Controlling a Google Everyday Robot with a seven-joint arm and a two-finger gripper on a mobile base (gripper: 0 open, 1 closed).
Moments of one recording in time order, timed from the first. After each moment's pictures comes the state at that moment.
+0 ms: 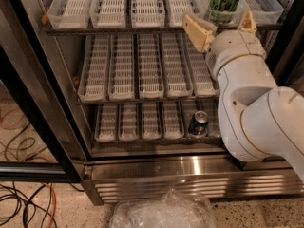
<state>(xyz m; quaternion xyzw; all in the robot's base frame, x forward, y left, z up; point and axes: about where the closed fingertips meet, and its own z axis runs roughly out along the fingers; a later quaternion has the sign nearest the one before) 0.577 -0.151 1.052 -0.03 0.61 0.03 0.79</state>
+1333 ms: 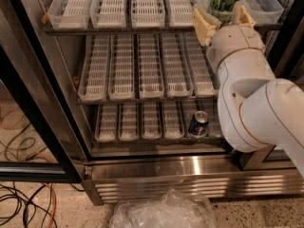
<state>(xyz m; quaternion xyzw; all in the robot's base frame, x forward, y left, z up) 0.591 -0.156 1.056 -0.03 0.60 0.02 0.80</state>
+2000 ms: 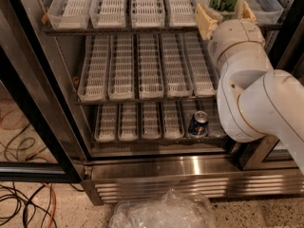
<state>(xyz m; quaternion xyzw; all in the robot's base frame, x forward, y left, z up) 0.607 -0.166 1.058 -0.02 0.61 0.01 0.79</state>
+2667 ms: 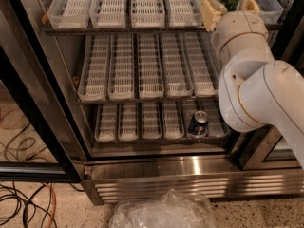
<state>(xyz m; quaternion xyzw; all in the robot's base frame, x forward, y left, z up) 0.621 -0.178 1.069 -0.01 0.60 -0.01 0.80</state>
